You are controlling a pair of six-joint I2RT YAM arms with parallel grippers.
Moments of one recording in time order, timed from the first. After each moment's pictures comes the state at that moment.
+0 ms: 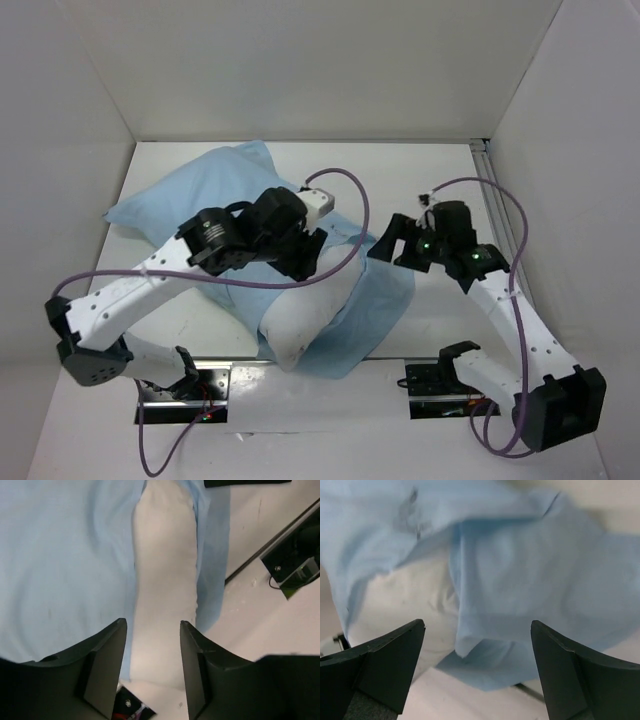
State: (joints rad) left arm -0.97 1.41 1.65 -1.08 -0.09 -0.31; right arm 0.20 0.97 0.86 -0.58 -0.39 0.55
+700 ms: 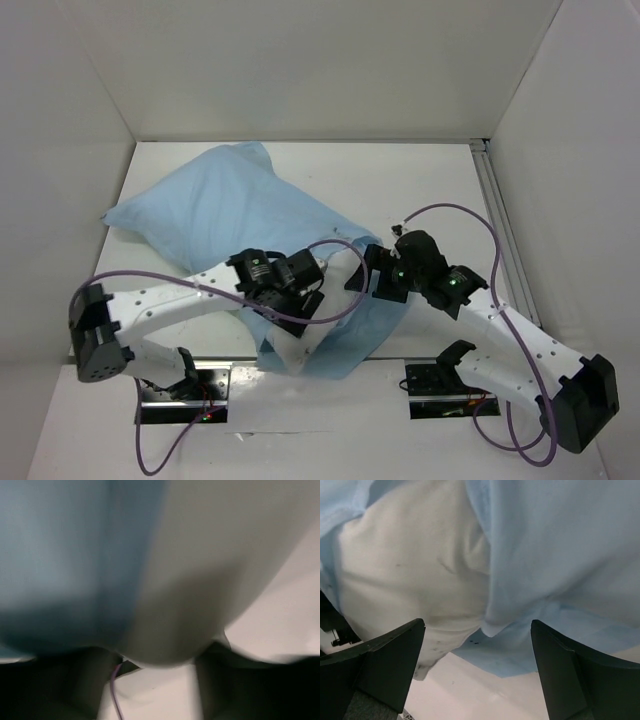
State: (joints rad) left arm -1.07 1.36 1.17 -1.08 -0.04 -0.56; right arm 0.60 0.91 0.67 -0.50 -0.22 0.83
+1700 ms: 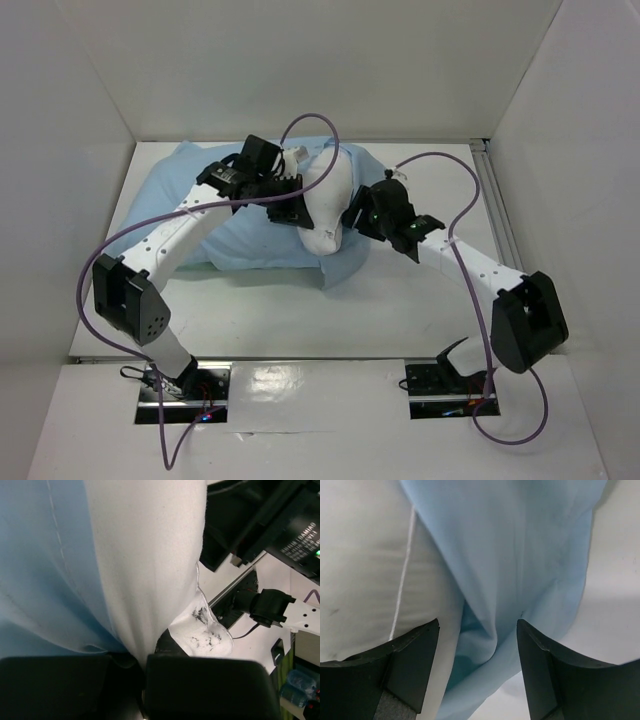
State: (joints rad) left arm -0.50 1.64 1.61 -0.83 0.46 -0.42; right arm 0.52 1.39 0.98 -0.22 0.11 0.80
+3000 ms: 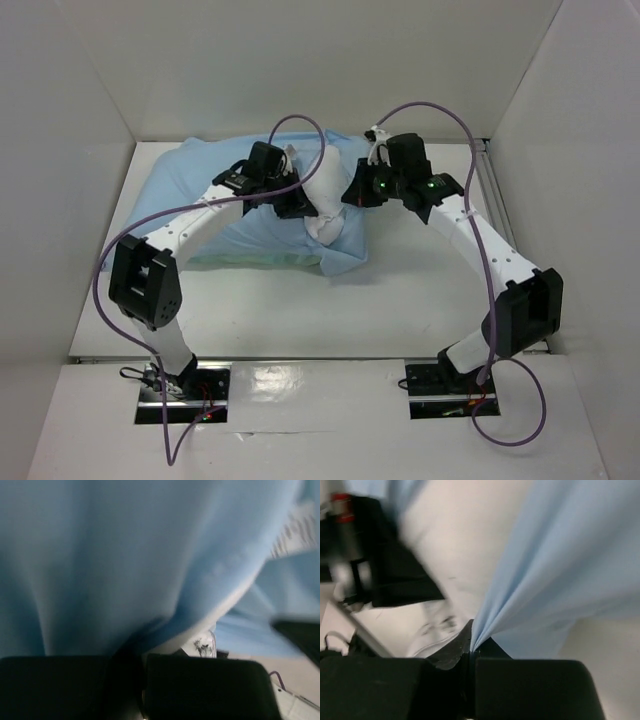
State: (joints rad) left arm -0.44 1.73 1.50 -0.52 0.36 -0.73; right arm 0.40 1.48 1.37 -0.47 -0.31 0.36
